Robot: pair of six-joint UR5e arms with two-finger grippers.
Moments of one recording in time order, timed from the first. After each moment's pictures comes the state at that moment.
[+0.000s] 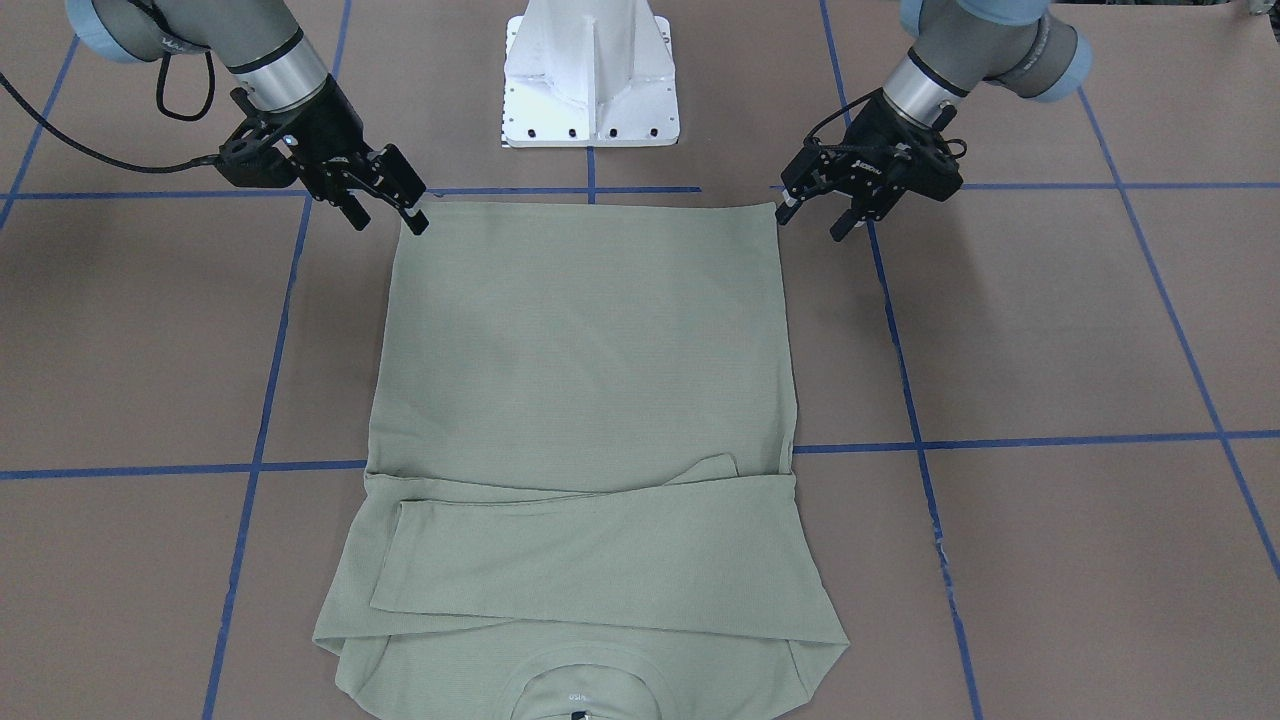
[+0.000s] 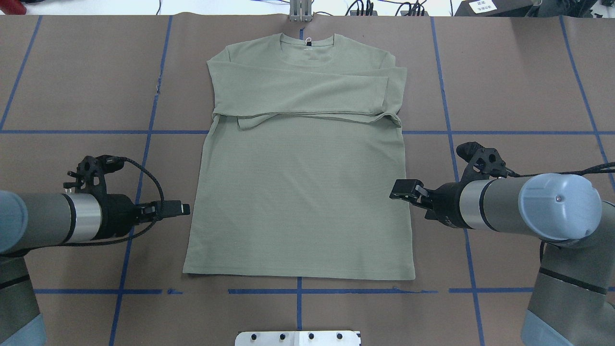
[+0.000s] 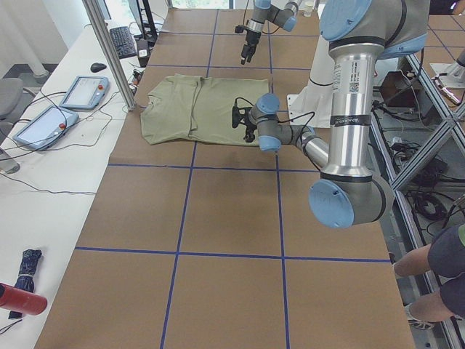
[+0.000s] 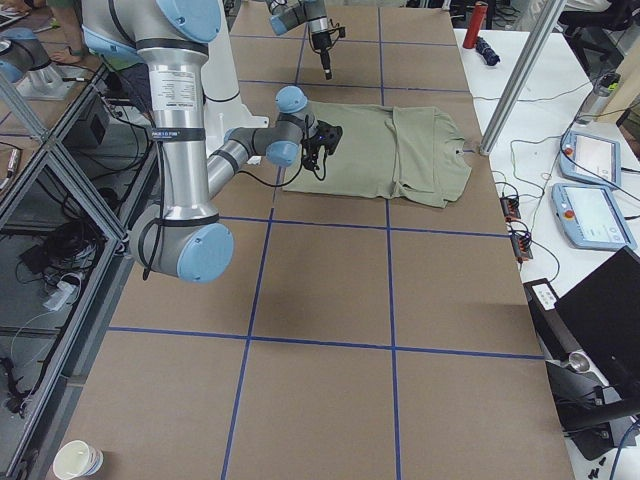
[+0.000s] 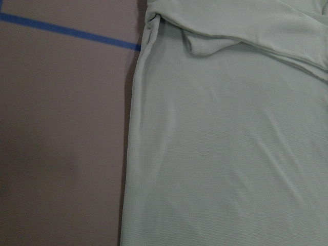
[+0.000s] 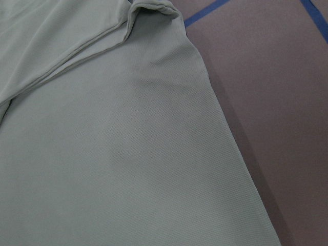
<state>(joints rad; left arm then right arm) -0.44 -1.56 -1.98 -2.44 -1.71 -1.49 0.46 -1.50 2.11 -1.07 1.71 1.75</state>
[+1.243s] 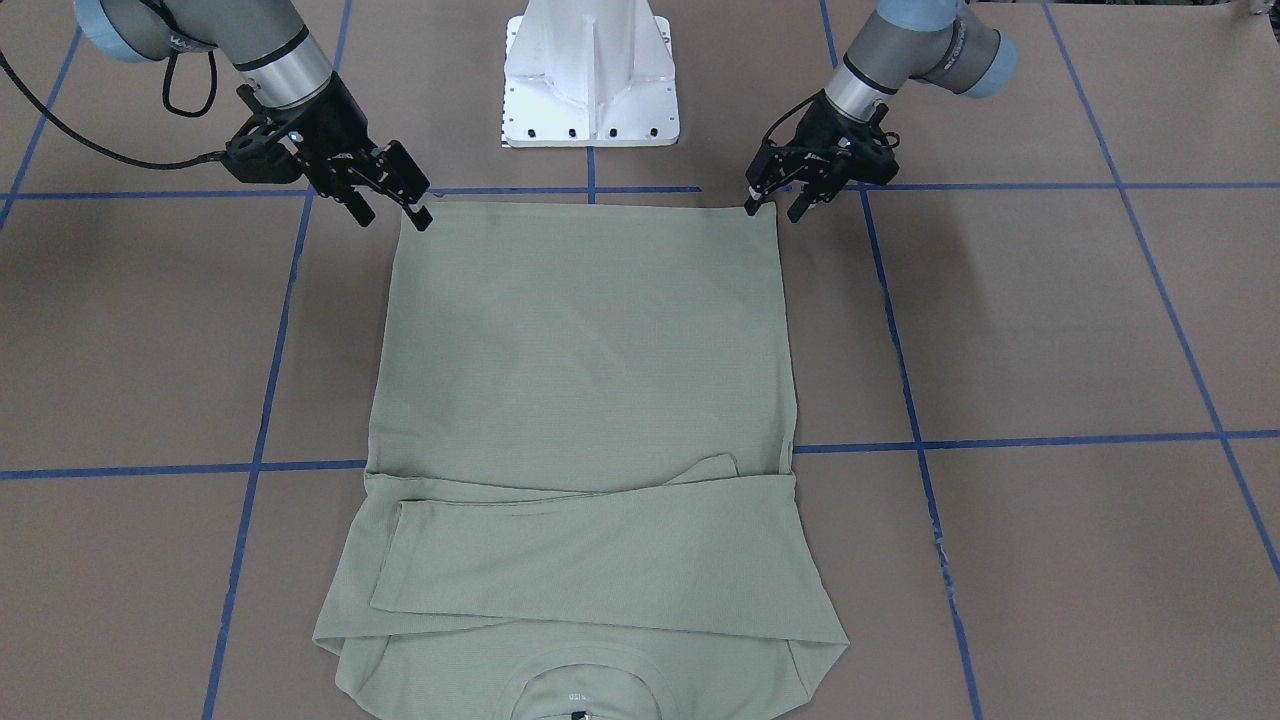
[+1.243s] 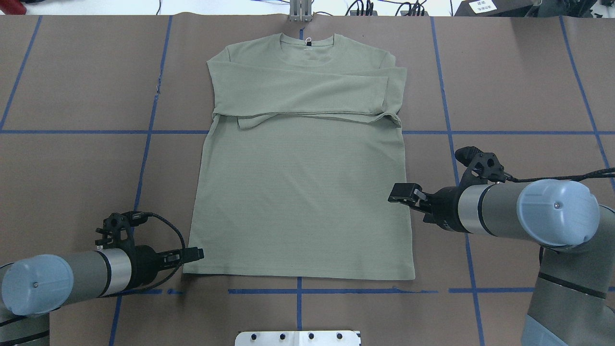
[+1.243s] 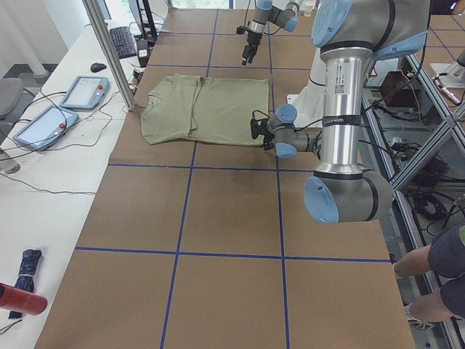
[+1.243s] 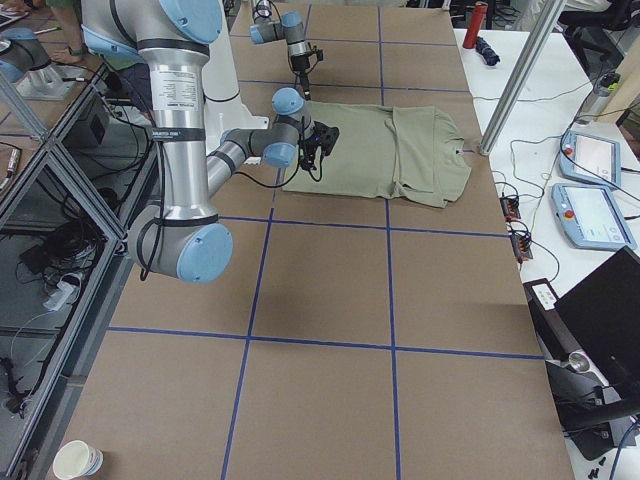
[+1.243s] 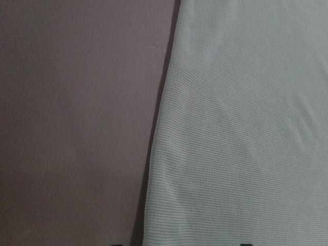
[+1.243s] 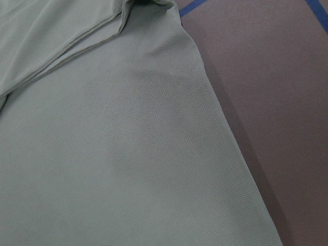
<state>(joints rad) -0.24 -1.56 -1.92 -2.45 -1.54 -1.61 0.45 -1.50 2.11 -1.06 1.70 1.76</state>
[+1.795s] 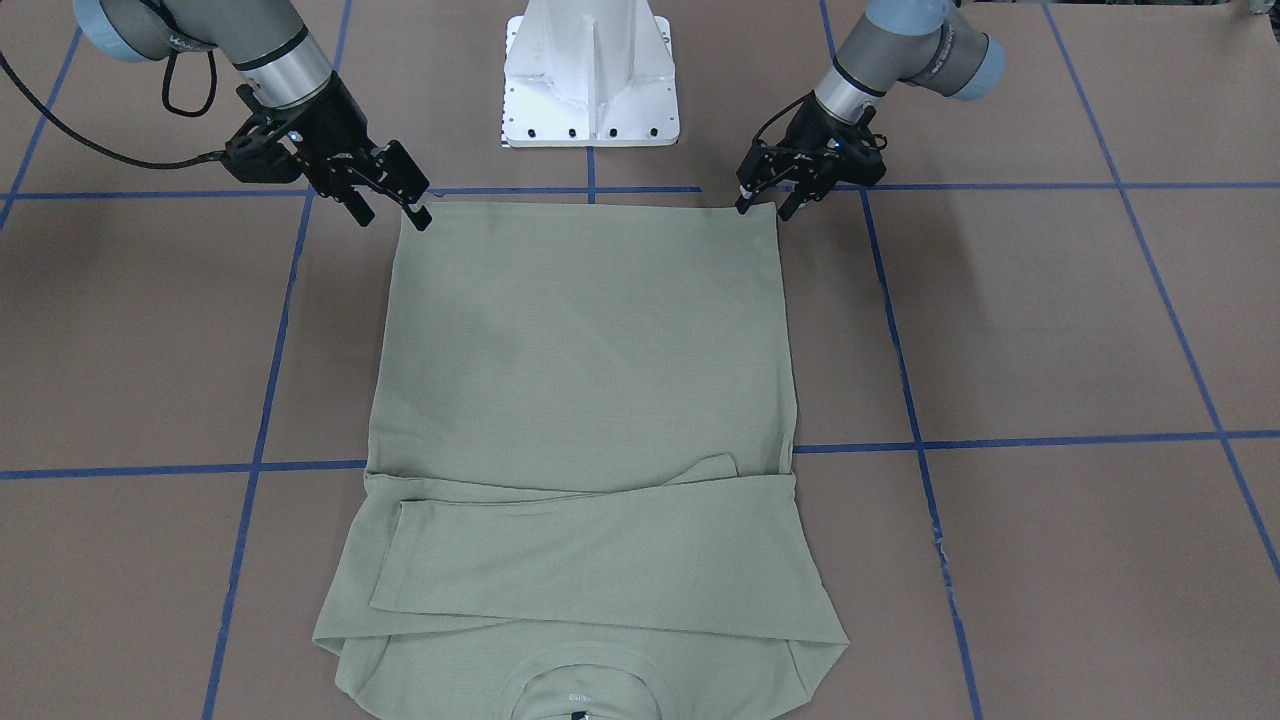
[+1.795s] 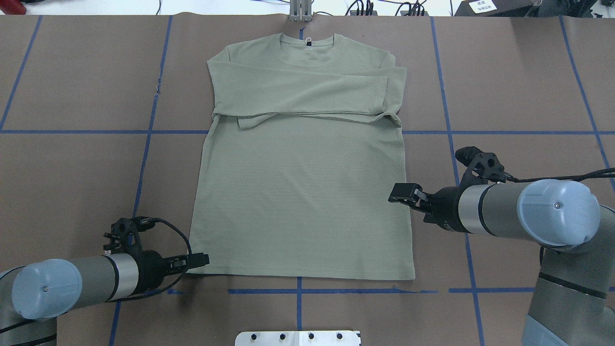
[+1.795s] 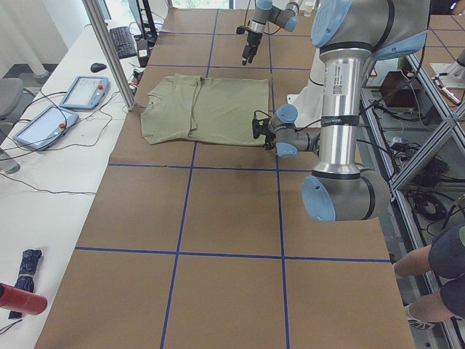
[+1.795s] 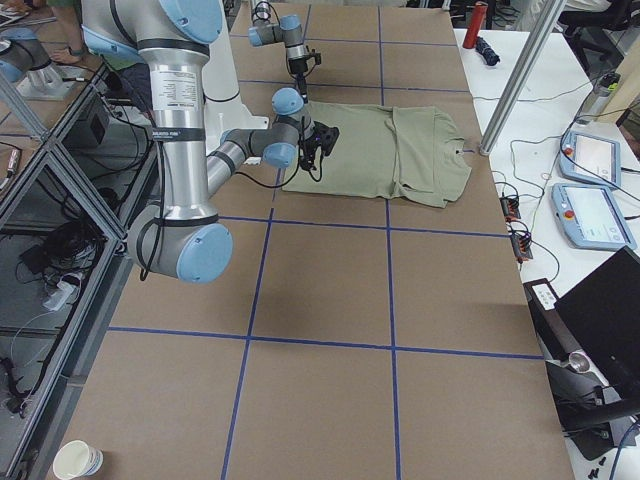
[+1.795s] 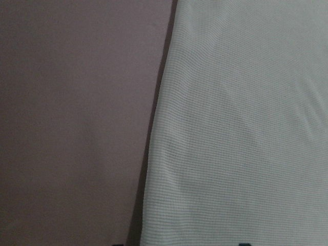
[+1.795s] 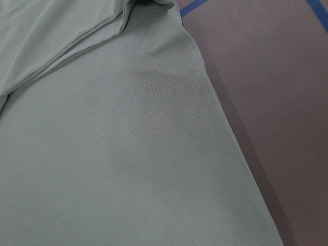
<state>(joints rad) -0.22 -1.57 -1.91 -2.45 -1.54 -1.61 0.45 -1.51 2.11 -1.06 1.70 1.76</state>
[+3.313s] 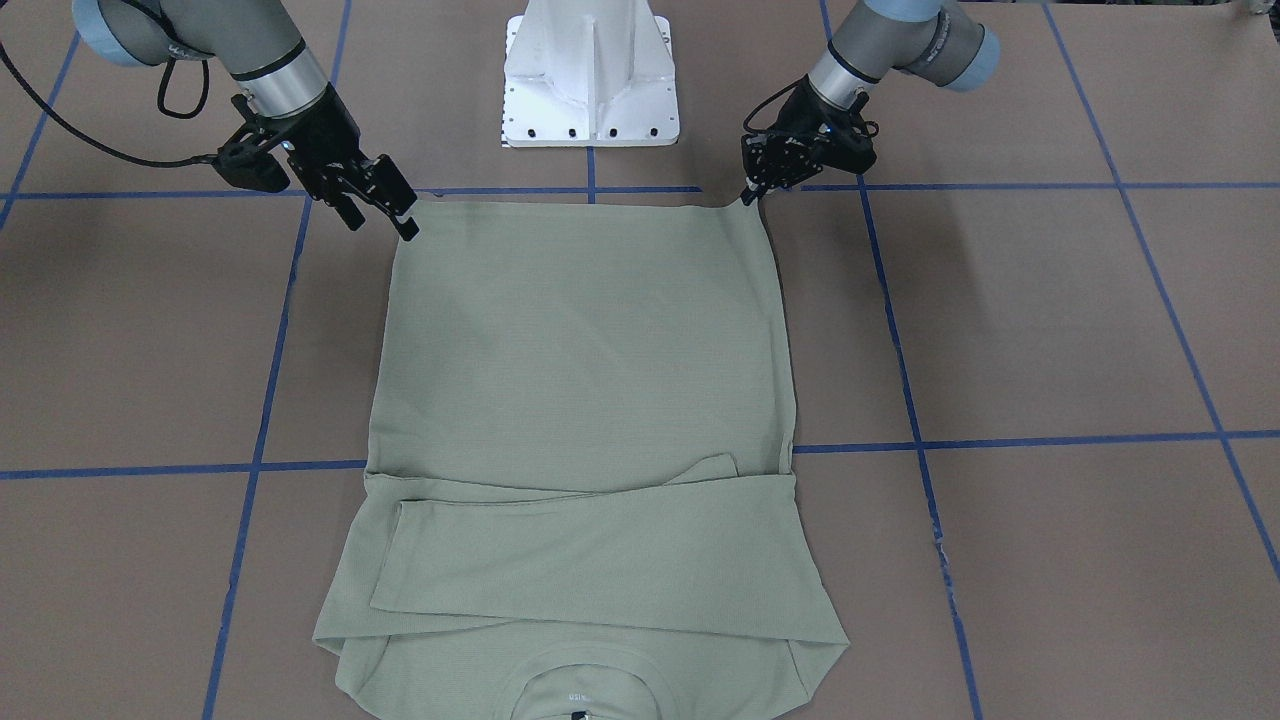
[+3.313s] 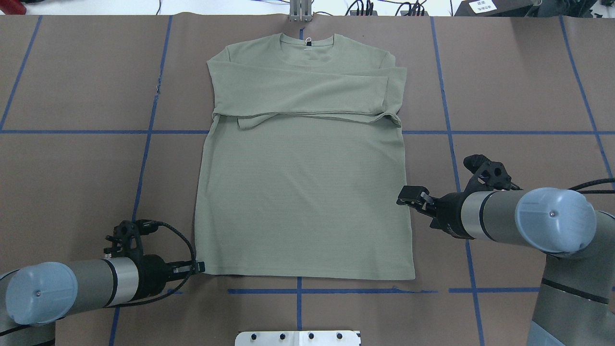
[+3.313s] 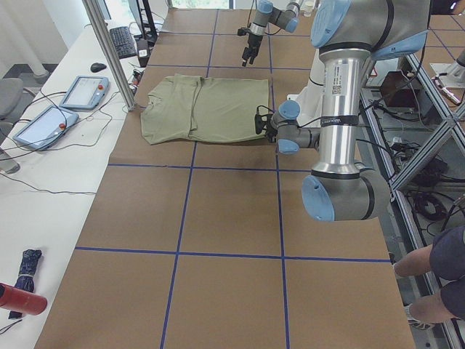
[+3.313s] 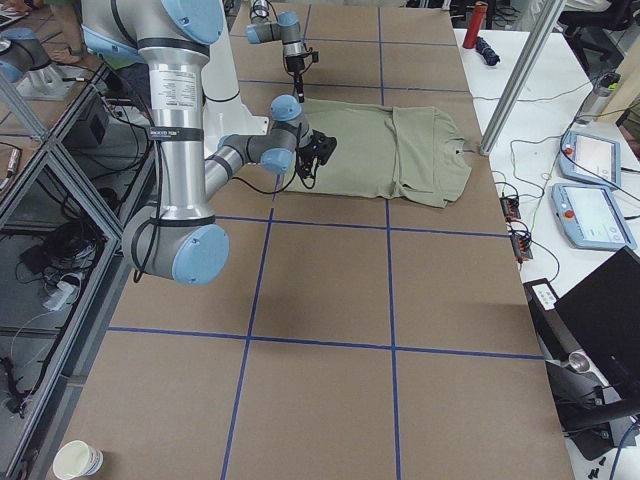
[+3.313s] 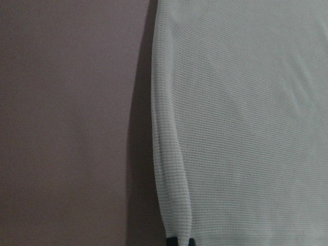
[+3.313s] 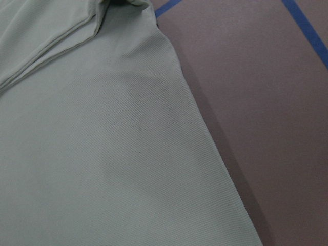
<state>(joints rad) -0.21 -1.57 -1.96 -2.45 -1.56 -1.60 0.42 -1.55 2.09 -1.06 1.64 1.90</state>
